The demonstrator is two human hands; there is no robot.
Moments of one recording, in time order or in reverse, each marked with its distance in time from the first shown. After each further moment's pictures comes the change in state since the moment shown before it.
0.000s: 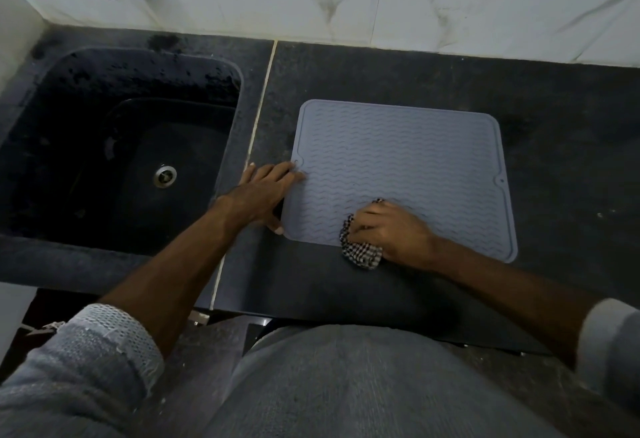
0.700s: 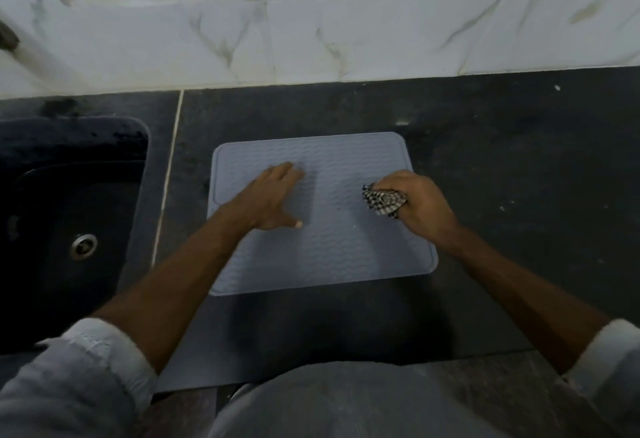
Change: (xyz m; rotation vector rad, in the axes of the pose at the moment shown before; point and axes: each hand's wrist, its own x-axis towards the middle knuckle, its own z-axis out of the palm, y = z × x) left_hand 0.102 0.111 -0.052 -0.094 0.114 0.200; right_hand -0.104 0.085 -0.075 0.329 0.486 0.625
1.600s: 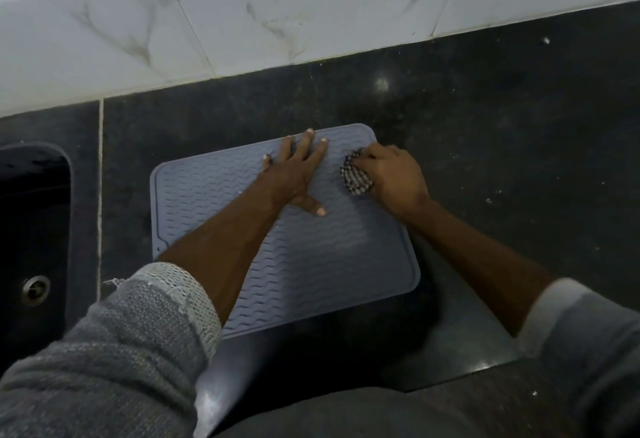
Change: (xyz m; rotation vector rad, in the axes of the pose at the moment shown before) left_hand 0.145 0.052 0.007 0.101 -0.270 0.019; right_hand 0.053 0.069 0.001 -0.510 -0.189 0.216
